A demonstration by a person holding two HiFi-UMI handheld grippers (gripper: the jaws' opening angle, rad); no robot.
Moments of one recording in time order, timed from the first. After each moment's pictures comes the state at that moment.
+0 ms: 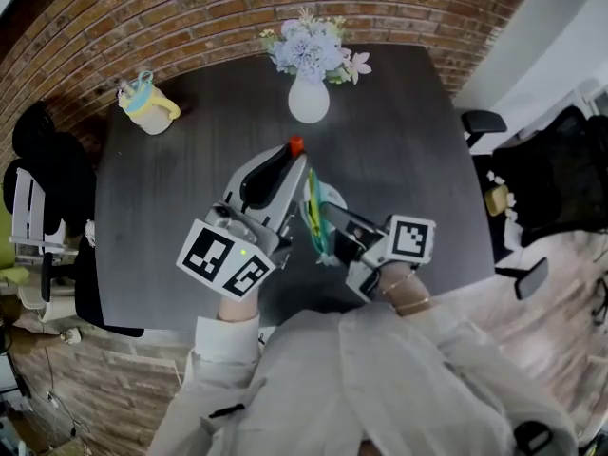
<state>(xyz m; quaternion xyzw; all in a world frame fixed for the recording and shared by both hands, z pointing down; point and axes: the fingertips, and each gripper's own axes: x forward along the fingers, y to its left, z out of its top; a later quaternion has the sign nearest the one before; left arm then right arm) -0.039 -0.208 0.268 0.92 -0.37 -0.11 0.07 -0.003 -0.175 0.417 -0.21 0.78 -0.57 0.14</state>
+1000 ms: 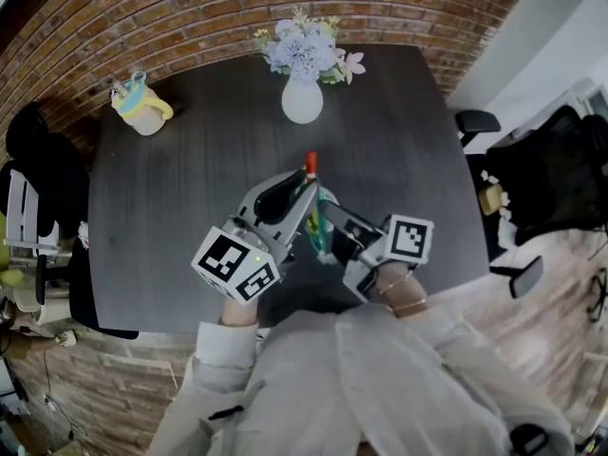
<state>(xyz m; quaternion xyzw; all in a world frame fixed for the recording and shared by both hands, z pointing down) -0.015 -0.192 0.328 0.94 -0.33 -0.05 0.12 0.007 -0.177 0.416 -0.23 0.77 -0.58 0.15</state>
